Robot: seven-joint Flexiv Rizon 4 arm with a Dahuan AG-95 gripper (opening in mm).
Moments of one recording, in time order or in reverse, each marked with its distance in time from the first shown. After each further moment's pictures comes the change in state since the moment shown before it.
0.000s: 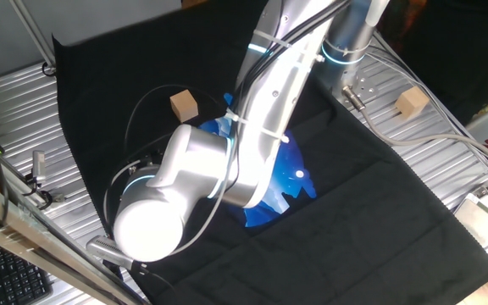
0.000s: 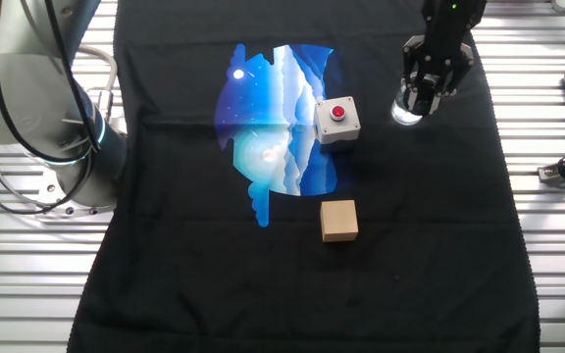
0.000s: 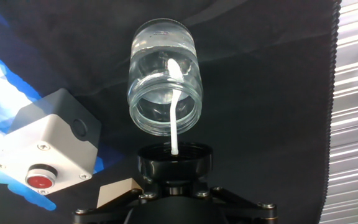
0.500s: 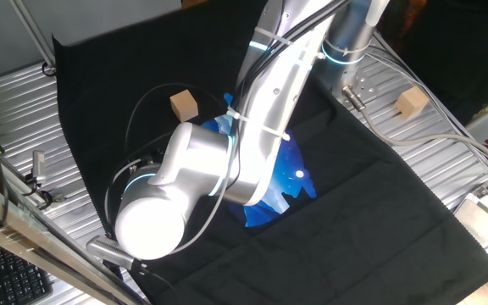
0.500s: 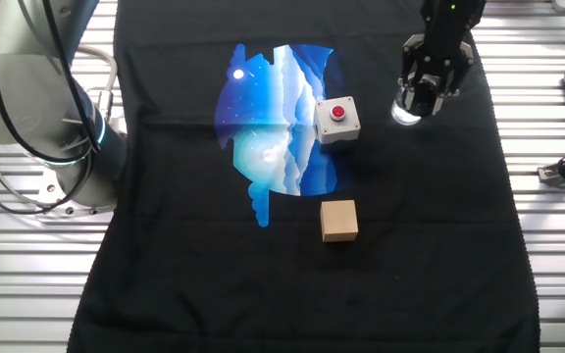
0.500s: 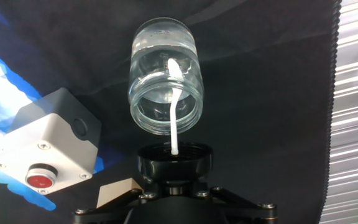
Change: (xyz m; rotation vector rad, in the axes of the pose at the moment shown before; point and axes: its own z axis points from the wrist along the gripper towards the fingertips) arm 0.000 0.000 0.000 0.004 -0.003 -0.007
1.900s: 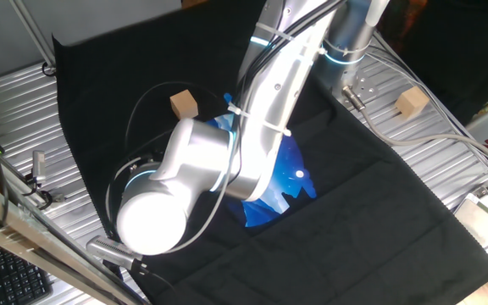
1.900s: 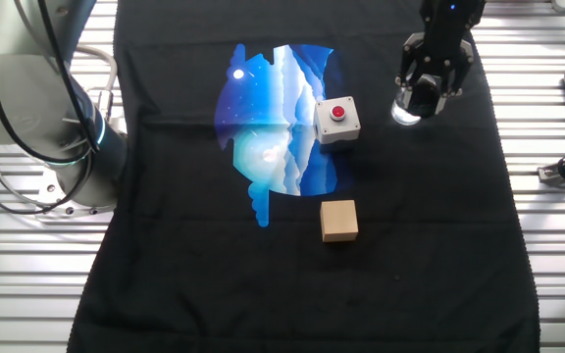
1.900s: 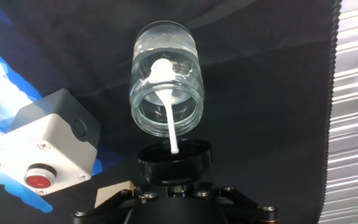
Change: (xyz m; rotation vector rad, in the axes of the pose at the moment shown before) arm 0.000 0.000 0.000 0.011 -0.019 -0.025
